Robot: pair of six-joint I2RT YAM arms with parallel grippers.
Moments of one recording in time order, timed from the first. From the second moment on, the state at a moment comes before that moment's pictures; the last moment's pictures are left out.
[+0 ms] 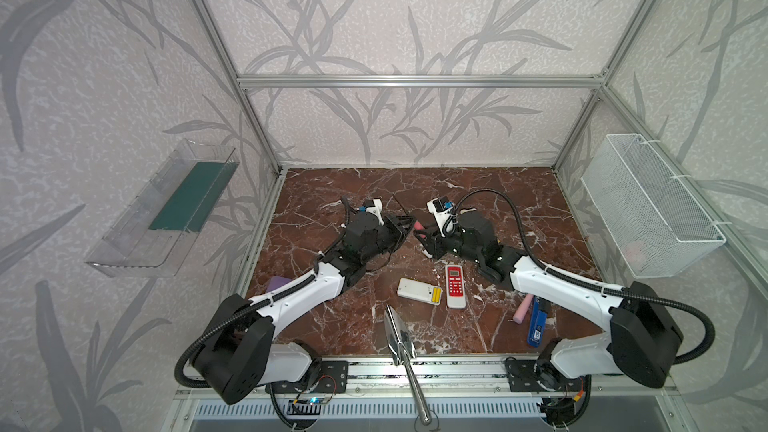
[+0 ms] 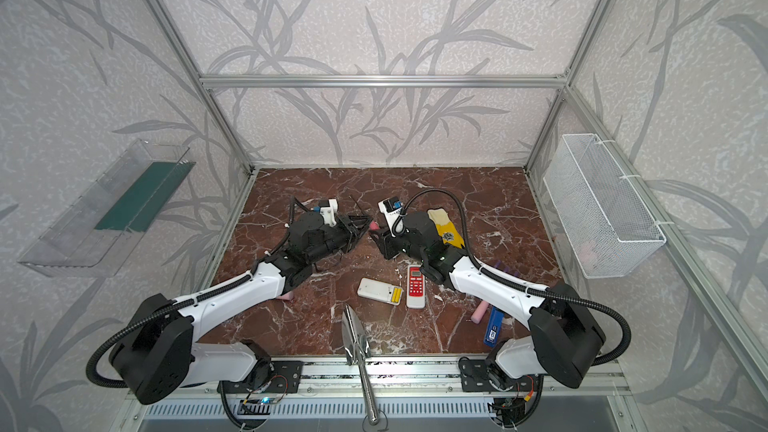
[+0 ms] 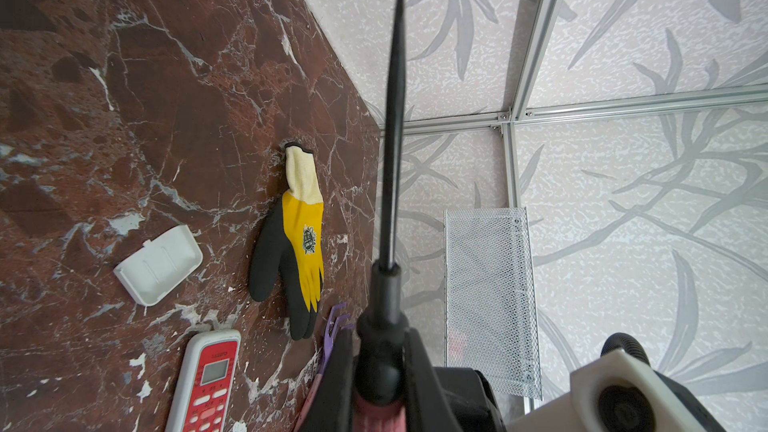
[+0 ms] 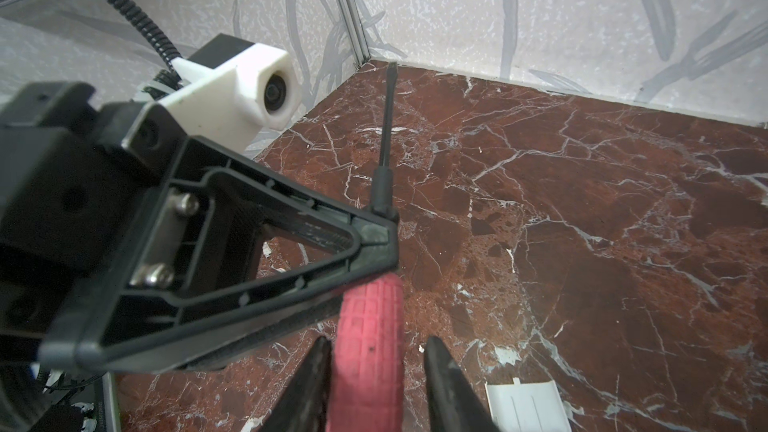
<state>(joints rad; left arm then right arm) -0.59 1.33 0.73 0.36 0.21 -1.37 0.74 1.40 0.88 0.17 -0.15 0.26</state>
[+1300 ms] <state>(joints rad) -0.56 1.35 0.72 0.41 0.24 -1.35 0.74 1.41 0.89 0.10 -0.10 0.15</state>
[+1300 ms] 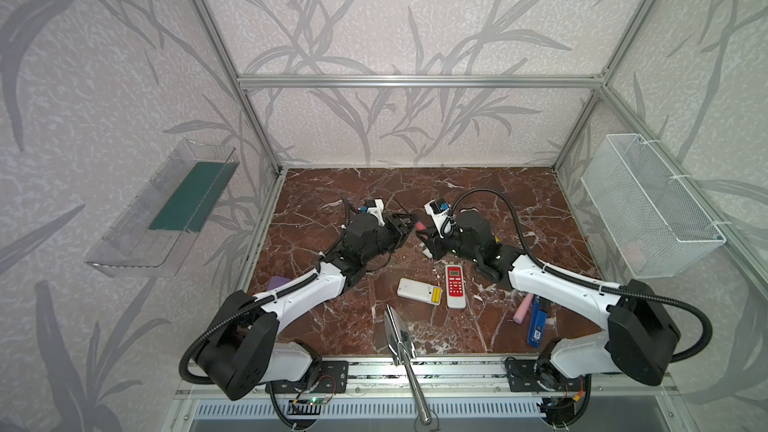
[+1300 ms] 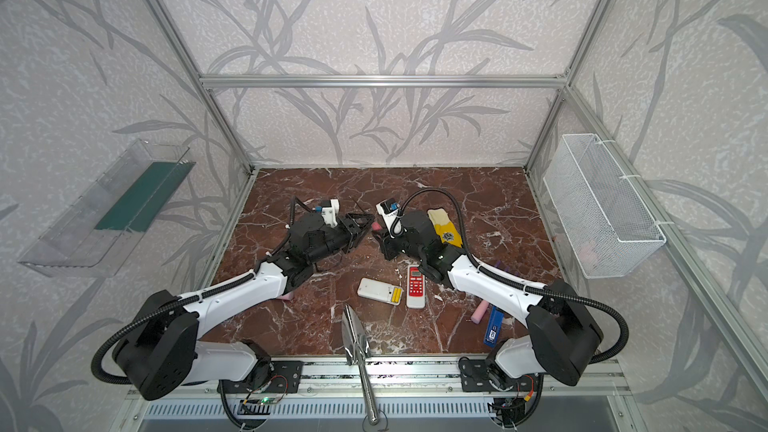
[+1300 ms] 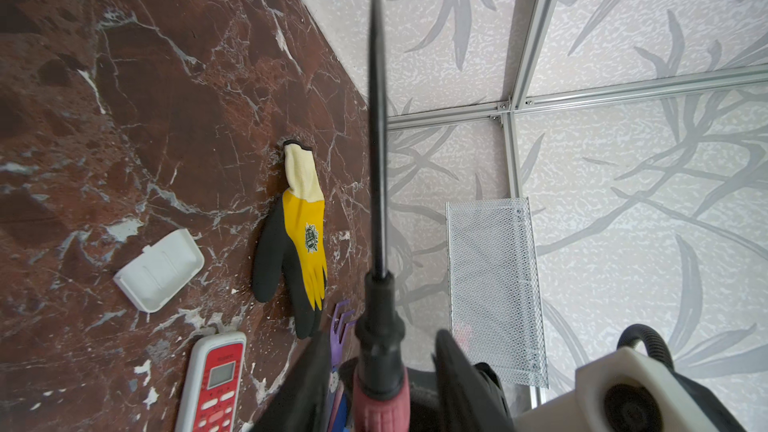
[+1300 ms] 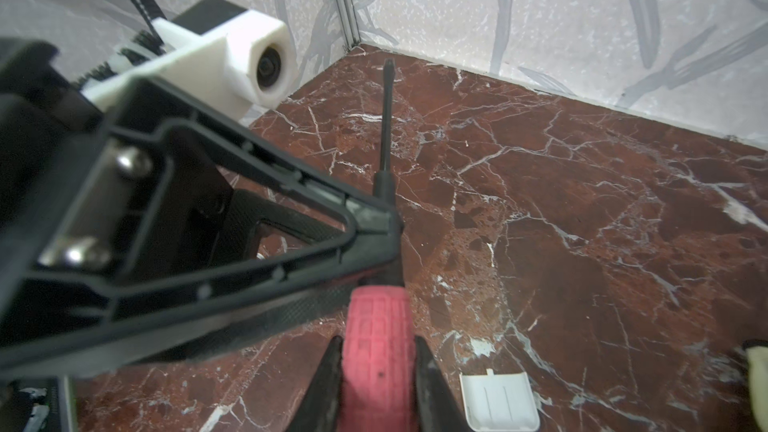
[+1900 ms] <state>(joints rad) -0.47 1.30 0.96 -0.22 0.17 -0.87 0.74 1.18 0.73 -0.11 0.08 -0.09</state>
